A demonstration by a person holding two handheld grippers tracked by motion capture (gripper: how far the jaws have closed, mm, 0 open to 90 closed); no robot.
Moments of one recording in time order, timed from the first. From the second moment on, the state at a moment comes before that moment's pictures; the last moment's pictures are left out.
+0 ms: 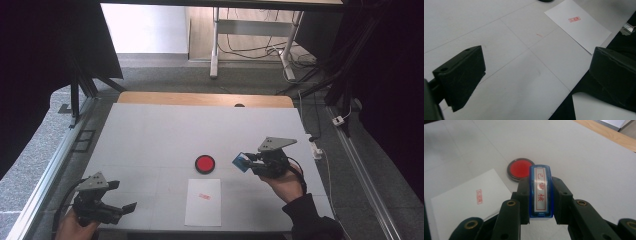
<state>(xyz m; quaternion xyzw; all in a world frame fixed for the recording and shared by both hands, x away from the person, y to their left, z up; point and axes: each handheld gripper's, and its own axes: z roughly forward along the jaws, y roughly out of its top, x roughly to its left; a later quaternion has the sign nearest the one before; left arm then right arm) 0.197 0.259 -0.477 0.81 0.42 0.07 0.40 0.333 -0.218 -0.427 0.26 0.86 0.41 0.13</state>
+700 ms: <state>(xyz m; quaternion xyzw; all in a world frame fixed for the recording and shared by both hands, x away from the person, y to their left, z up) 0.198 0.258 -0.478 0.81 0.42 0.07 0.40 0.354 -0.244 -0.441 0.31 0.86 0.36 0.17</state>
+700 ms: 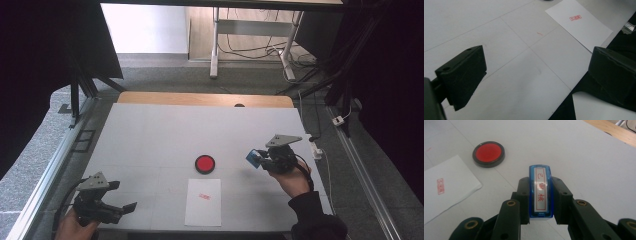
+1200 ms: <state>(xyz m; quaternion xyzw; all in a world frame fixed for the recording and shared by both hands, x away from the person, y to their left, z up) 0.199 0.258 -0.478 0.81 0.42 0.07 0.40 0.369 -0.259 -0.461 0.33 0.87 0.32 0.18</state>
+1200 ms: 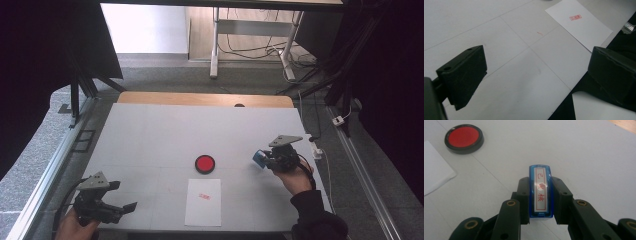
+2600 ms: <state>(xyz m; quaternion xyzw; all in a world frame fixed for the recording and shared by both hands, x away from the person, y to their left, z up) 0.200 0.257 -0.478 0.81 0.42 0.06 0.39 0.372 -0.260 -0.466 0.35 0.86 0.33 0.16</state>
